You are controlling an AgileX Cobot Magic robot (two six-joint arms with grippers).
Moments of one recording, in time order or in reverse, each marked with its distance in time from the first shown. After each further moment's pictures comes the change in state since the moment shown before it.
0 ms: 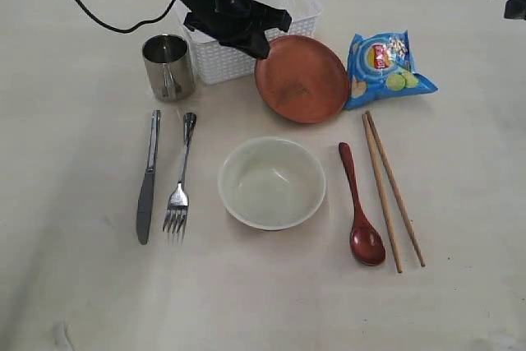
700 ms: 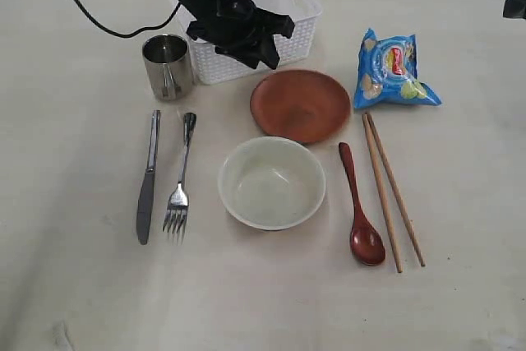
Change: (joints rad) left arm -0.006 0.000 0.000 -0.010 0.072 -0.015; right arm 0.000 0.000 0.000 0.023 0.002 -0.006
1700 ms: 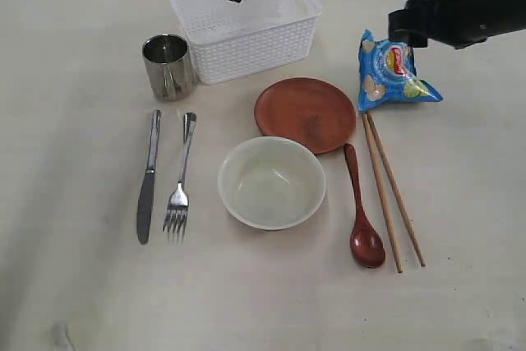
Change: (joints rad) left arm 0.083 -0.316 0.124 -0.028 0.097 0.299; right arm 0.244 0.178 -0.009 0.367 -0.085 -0.424
